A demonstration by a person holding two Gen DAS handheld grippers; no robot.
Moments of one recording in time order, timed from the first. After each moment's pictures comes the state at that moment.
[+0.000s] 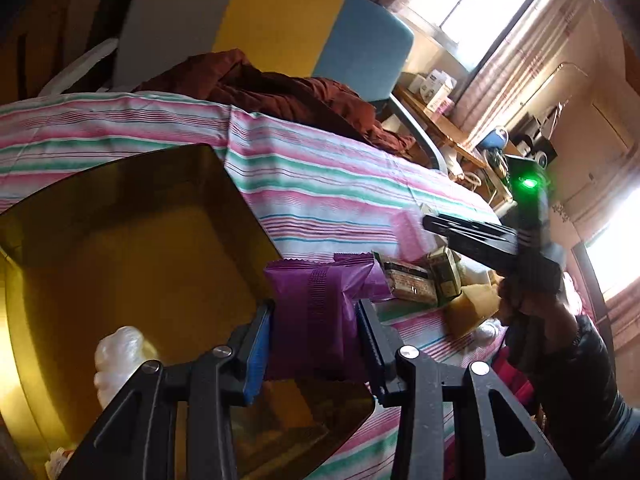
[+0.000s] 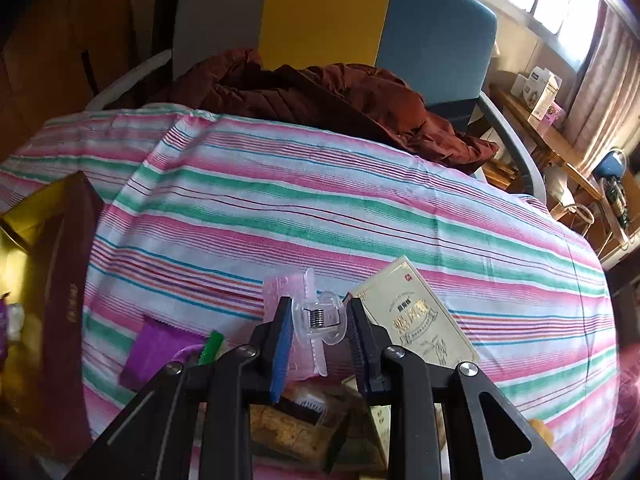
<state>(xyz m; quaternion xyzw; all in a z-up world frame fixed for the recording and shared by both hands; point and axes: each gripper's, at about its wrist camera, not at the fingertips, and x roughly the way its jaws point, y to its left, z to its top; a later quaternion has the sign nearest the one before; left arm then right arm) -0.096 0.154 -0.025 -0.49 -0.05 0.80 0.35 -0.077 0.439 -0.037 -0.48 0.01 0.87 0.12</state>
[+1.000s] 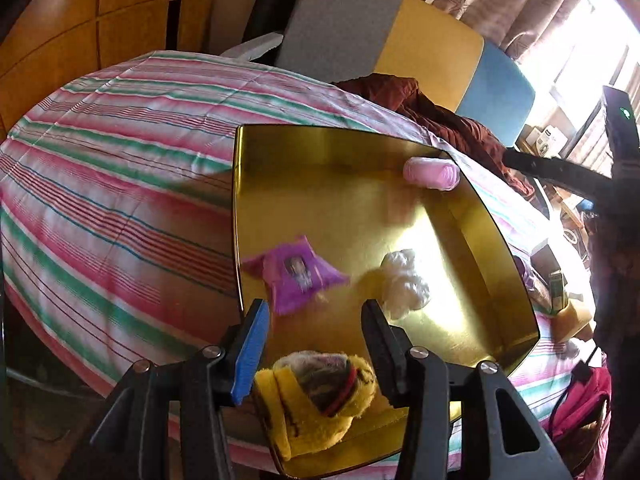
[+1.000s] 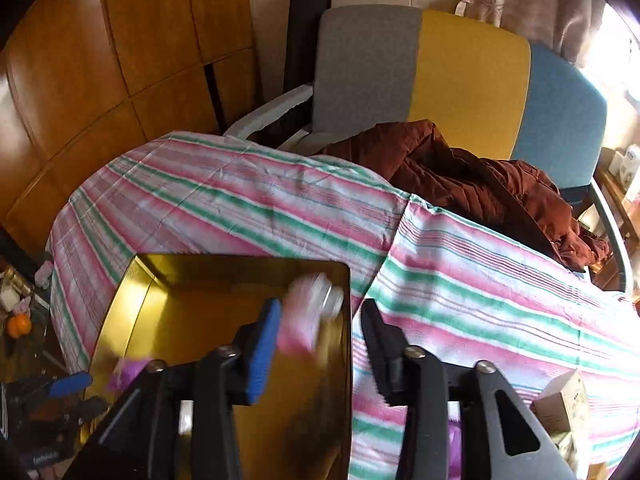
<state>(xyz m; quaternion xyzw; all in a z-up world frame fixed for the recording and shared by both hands) -0.073 -0.026 -0.063 -0.49 -0.07 0.86 0.14 -0.143 0.227 0.019 -0.43 -0.01 0.90 -0.06</state>
